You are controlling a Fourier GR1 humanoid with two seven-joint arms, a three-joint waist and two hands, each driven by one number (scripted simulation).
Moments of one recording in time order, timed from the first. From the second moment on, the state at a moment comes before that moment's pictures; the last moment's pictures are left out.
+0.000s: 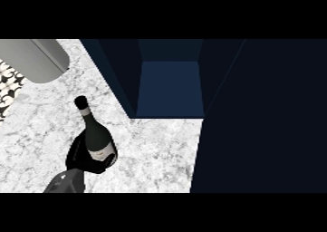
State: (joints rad) left arm -0.32 0.12 0.14 -0.49 0.27 -0.46 -0.72; right arm -0.09 -0.05 0.14 -2.46 -0.07 0.06 0.59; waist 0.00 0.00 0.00
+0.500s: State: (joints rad) left arm -0.25 0.07 0.20 -0.71 0.40 -0.36 -0.65; right arm -0.09 -0.04 0.14 -2.45 -0.07 0.07 0.58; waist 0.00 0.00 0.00
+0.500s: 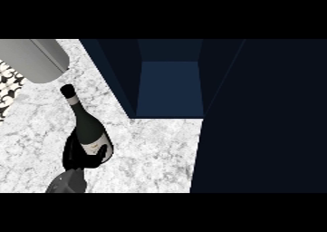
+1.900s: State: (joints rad) left arm -0.12 0.00 -0.43 -1.17 0.69 0.22 -0.53; right arm -0.06 -0.04 0.13 -2.45 -0.09 0.10 0.57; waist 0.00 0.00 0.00
